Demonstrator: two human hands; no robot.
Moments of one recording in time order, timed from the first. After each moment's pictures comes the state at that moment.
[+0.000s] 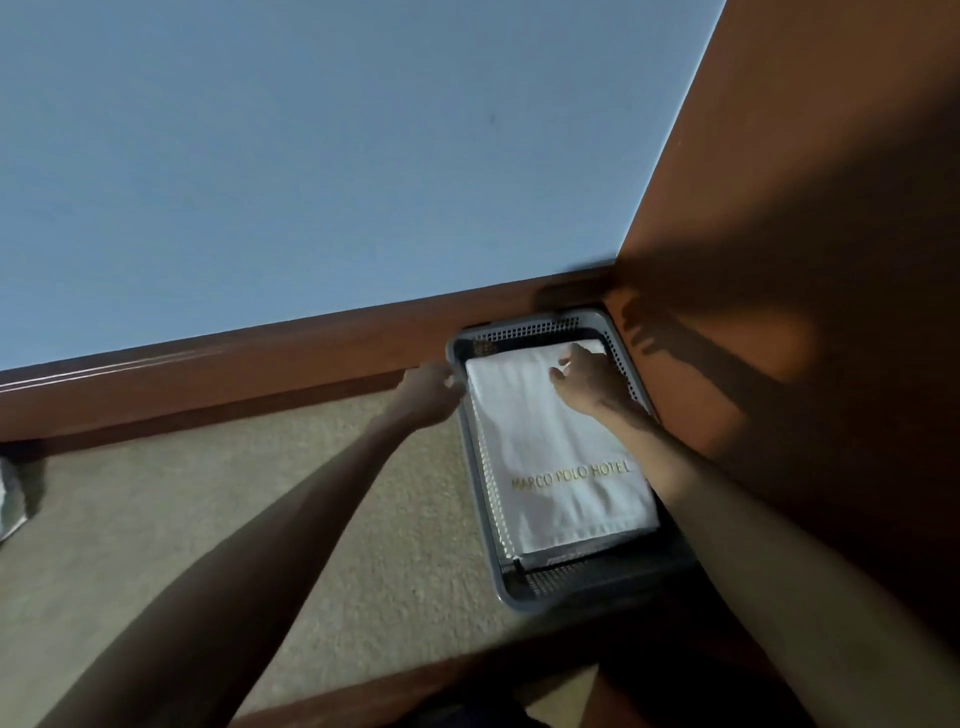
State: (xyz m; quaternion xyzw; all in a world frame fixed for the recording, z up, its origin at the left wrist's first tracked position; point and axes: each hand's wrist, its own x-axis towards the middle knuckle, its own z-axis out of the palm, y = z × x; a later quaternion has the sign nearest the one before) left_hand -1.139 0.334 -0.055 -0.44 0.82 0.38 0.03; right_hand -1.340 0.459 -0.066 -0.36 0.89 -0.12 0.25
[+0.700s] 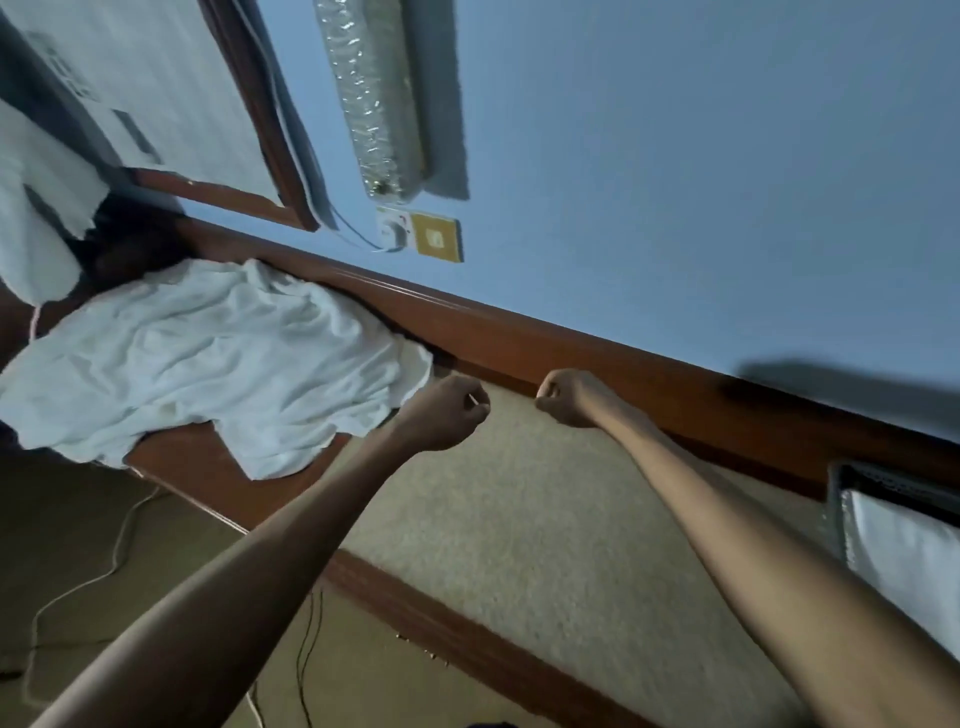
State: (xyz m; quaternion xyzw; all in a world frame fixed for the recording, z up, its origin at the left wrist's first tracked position) left_hand -0.622 0.298 0.048 -0.60 0.75 0.26 -0.09; right_hand -0.837 0.247 0.013 -0.69 0.66 -0.02 0.31
